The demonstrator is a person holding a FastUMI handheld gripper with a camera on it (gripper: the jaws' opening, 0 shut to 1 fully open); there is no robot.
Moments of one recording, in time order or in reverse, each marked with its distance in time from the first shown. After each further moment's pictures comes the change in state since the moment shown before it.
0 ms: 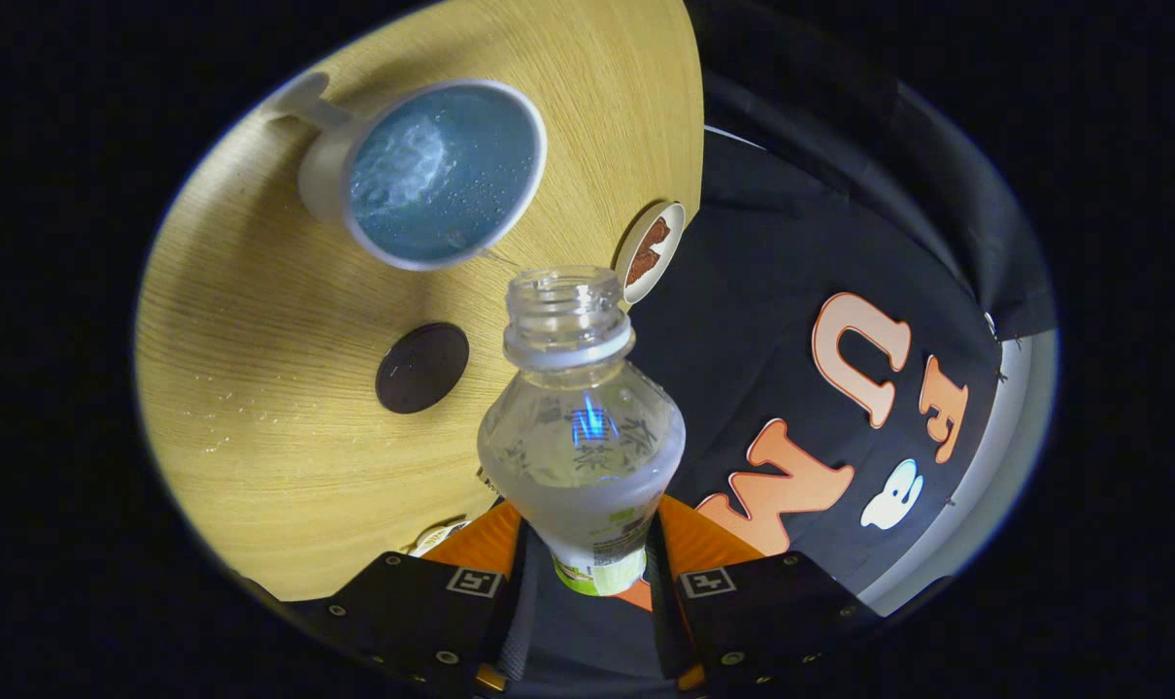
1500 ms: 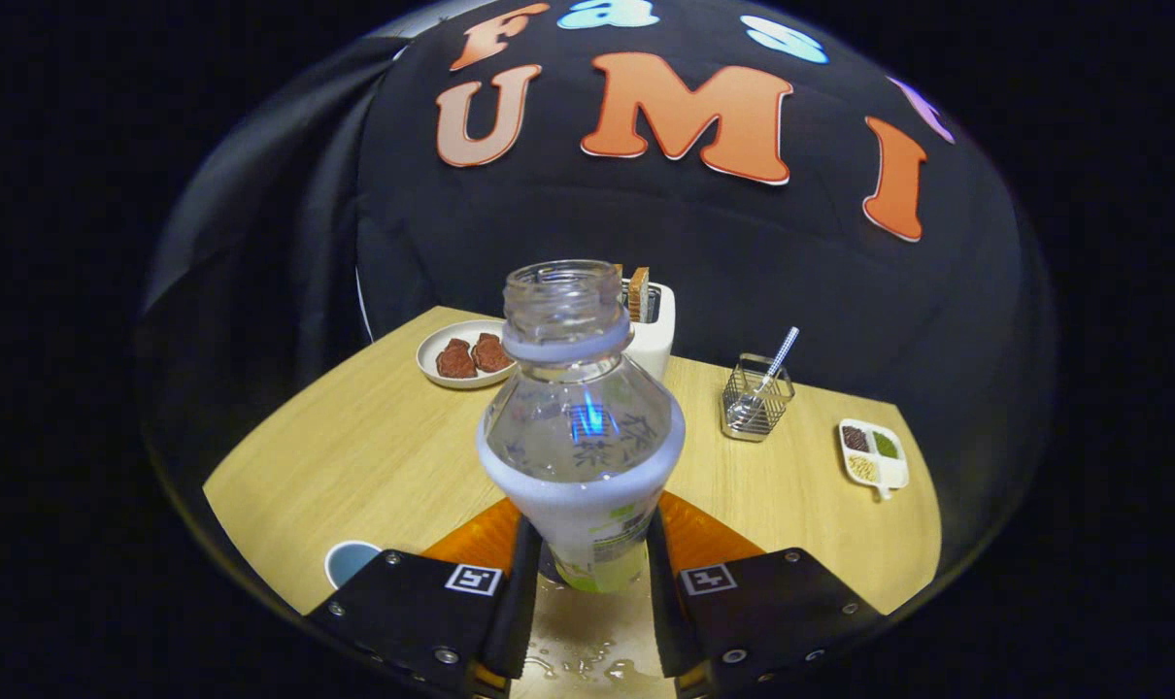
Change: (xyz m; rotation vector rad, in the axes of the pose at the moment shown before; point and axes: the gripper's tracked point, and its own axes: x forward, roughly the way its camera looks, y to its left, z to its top) arm 0.047 0.030 -0.032 1.953 -0.060 0.429
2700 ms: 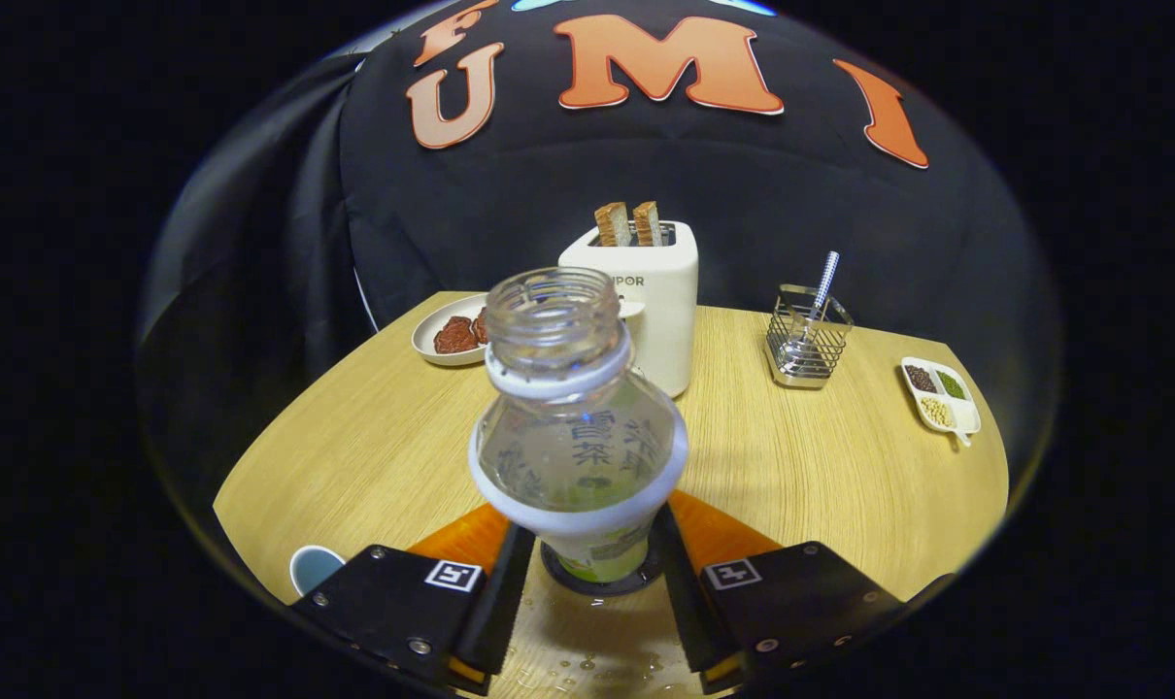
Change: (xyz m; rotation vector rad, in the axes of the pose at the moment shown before) arm 0.051 0.006 -0.060 0.045 0.059 0.066
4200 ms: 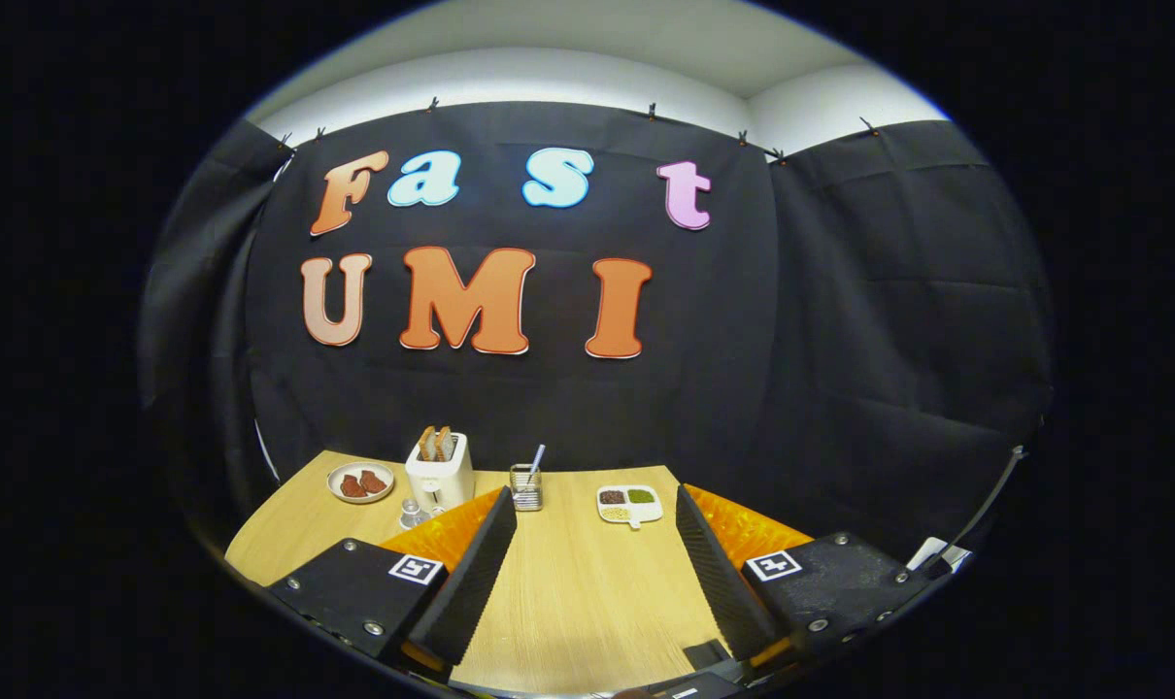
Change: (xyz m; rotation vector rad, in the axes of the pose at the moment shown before) arm -0.453 -0.143 0.101 0.103 -0.455 -0.544
